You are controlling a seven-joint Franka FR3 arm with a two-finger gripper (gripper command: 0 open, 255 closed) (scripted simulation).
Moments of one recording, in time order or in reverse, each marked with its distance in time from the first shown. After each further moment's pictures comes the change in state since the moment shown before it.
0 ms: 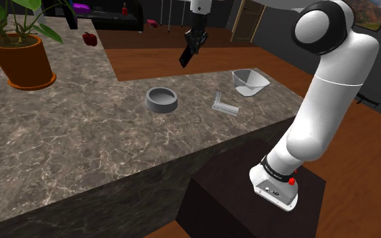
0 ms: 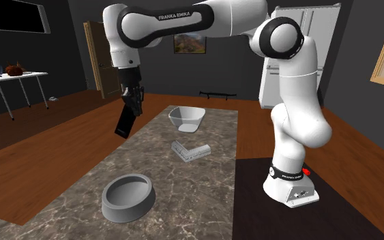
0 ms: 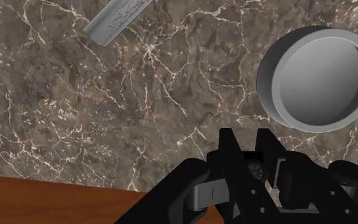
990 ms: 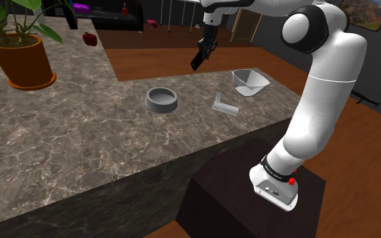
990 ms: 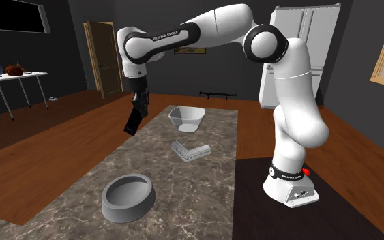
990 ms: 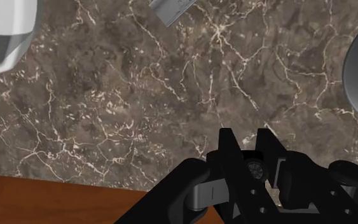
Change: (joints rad) arm -0.123 0.082 -0.066 -0.017 0.014 0.093 -0.190
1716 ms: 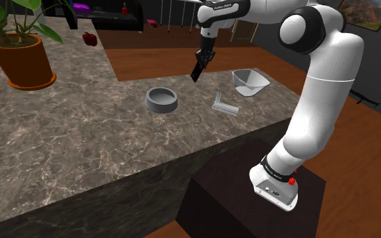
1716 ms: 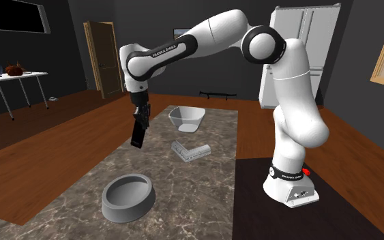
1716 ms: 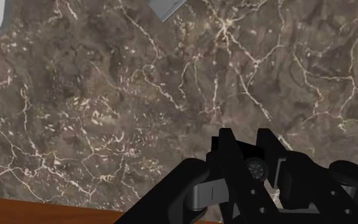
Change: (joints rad) arm 0.002 0.021 0.003 -0.118 0.006 0.138 -0.003
